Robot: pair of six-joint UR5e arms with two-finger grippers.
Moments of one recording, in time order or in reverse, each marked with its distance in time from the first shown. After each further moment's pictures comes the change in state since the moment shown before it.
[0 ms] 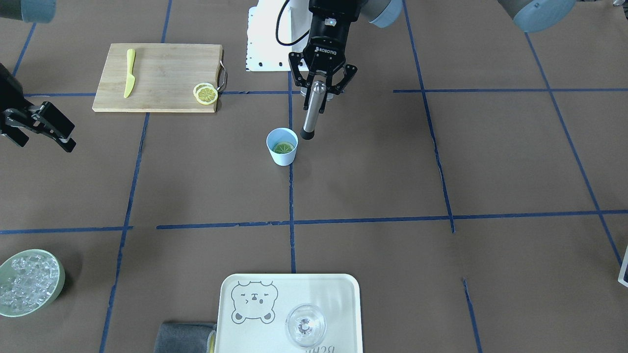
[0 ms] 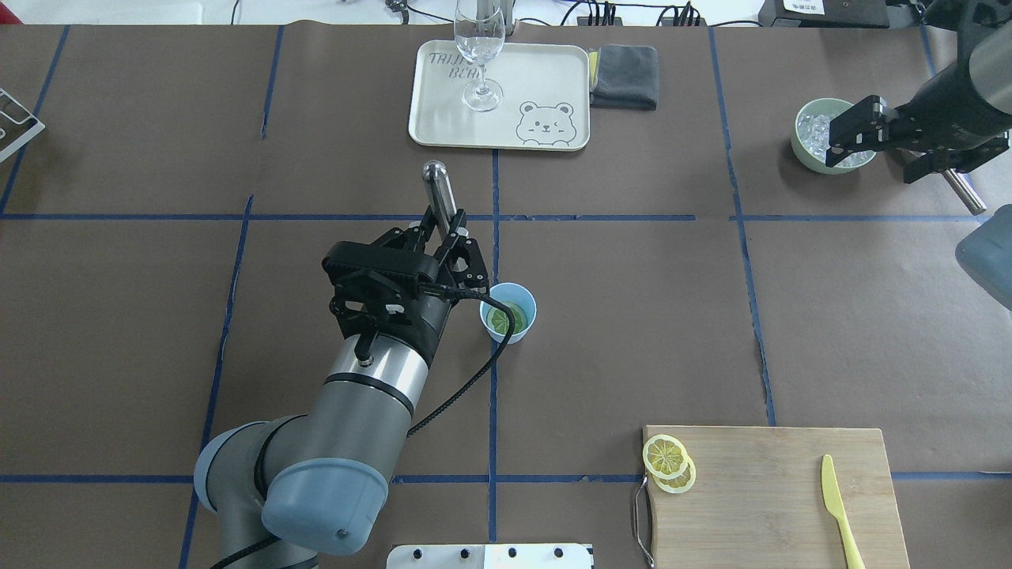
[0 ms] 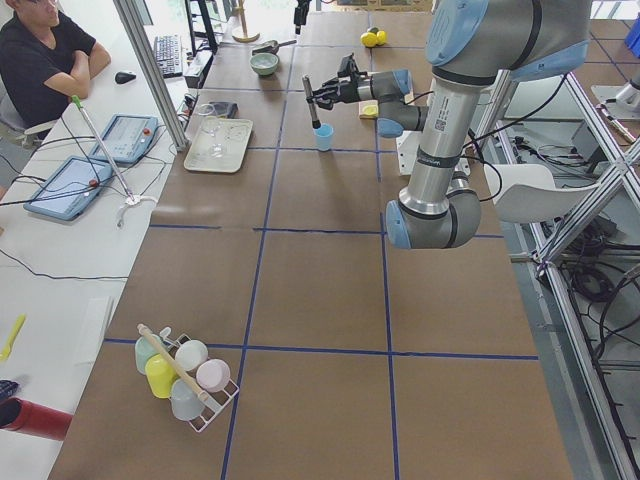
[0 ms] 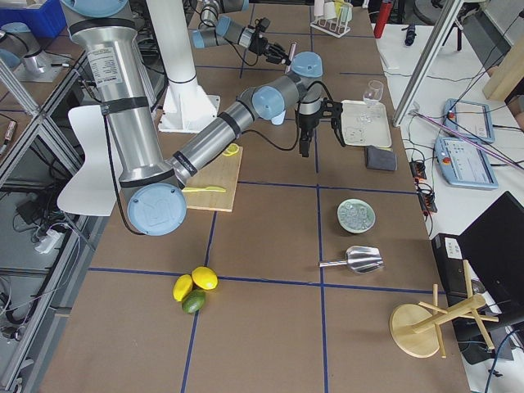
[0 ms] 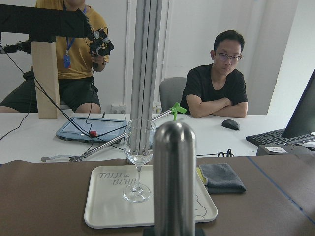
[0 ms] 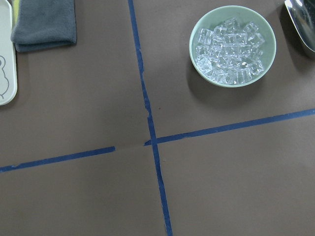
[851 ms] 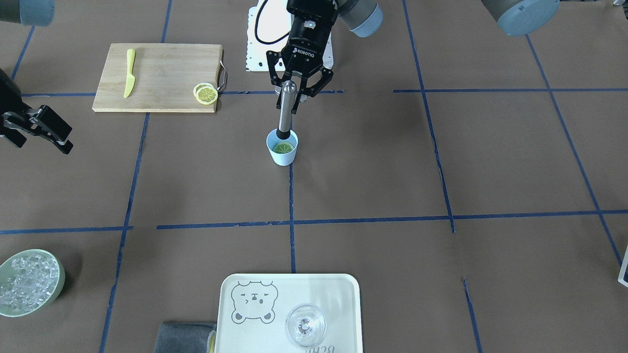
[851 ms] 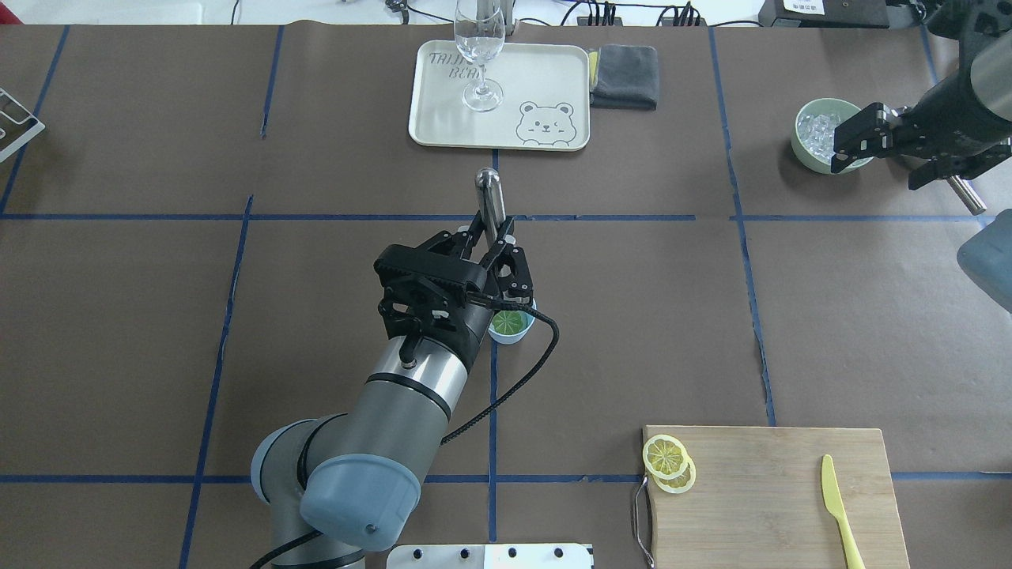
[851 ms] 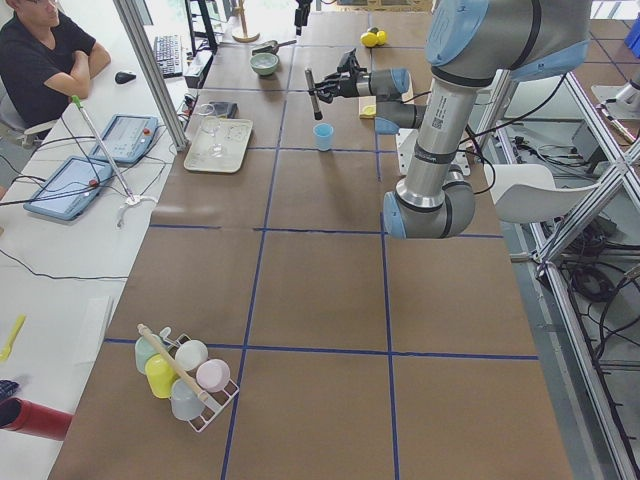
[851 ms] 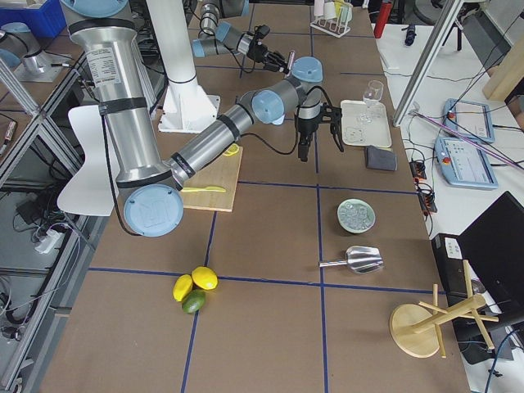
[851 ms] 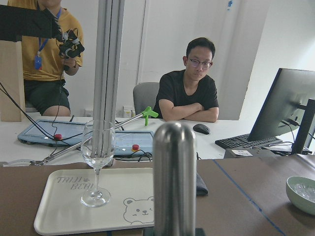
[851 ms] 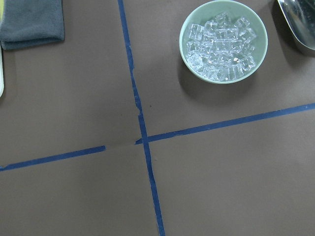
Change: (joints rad) left arm 0.003 -0.070 0.113 -0.169 -0.054 0.106; right arm 0.000 -0.015 -0.010 0.002 -0.002 0.000
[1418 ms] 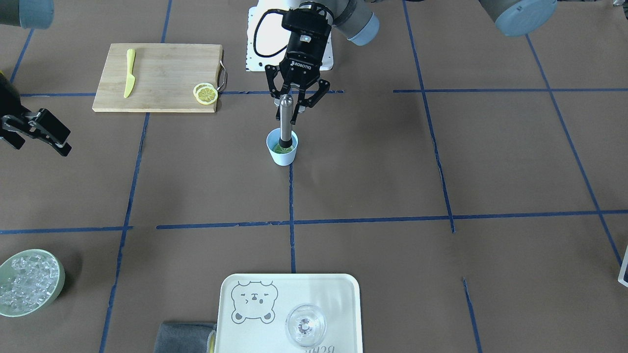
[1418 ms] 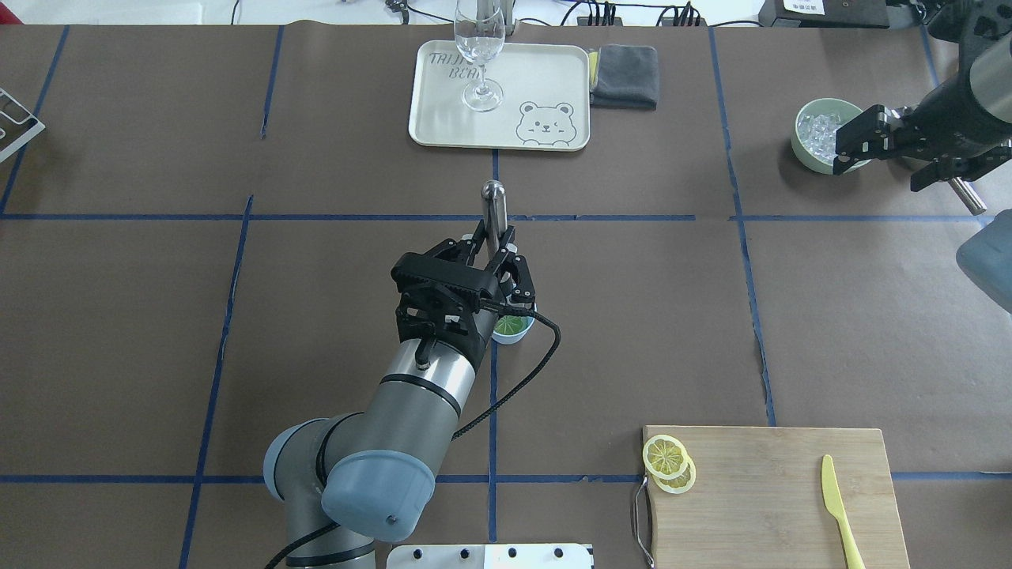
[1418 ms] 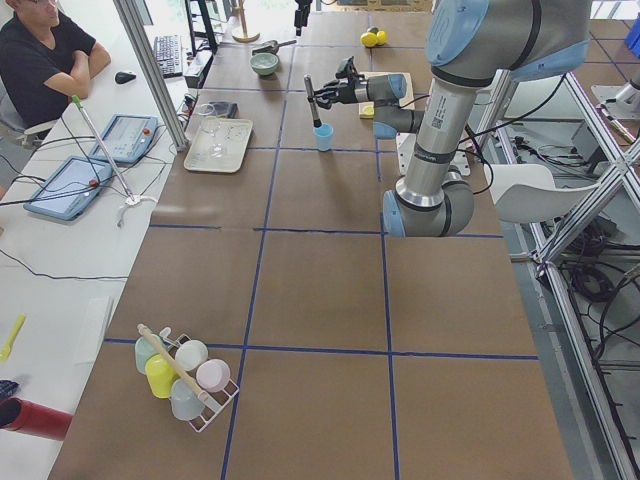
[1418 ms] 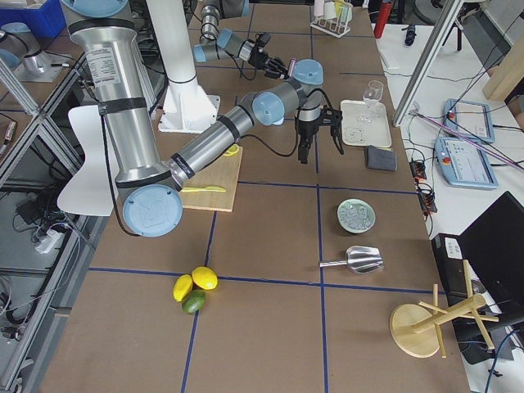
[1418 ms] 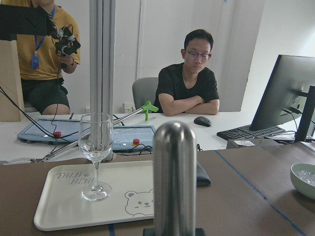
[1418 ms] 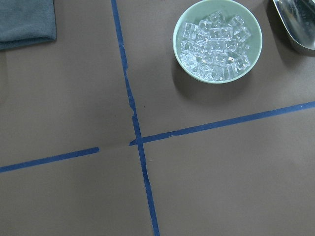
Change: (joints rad) left arm -0.001 -0.008 0.063 -0.006 0.000 0.001; right arm 0.001 -0.004 -0.010 0.003 -0.003 -0.001
